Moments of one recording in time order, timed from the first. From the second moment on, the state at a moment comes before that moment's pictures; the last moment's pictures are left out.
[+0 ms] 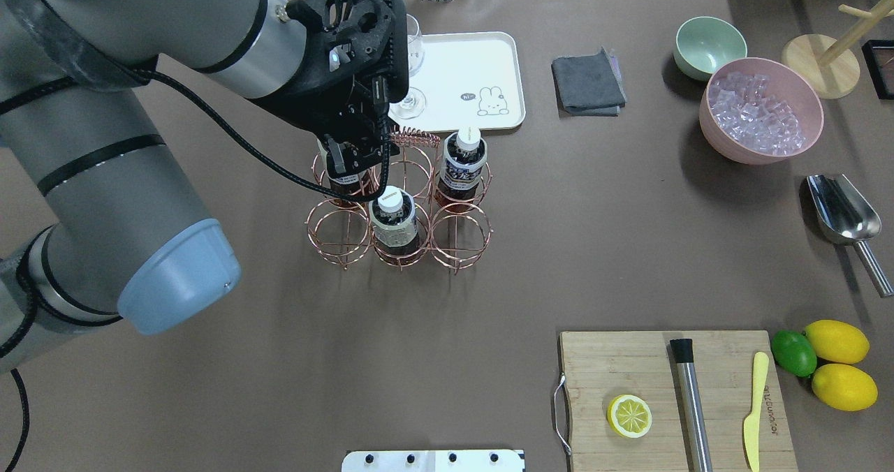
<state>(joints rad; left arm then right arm) -0.73 -2.35 -2.00 -1.51 -2.10 0.25 1.41 -1.57 2.17 -1.38 2.46 0.11</state>
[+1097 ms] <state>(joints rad) -0.63 -2.32 -2.00 -1.59 -2.01 0.11 1.18 -1.53 1.95 -0.44 2.28 0.54</state>
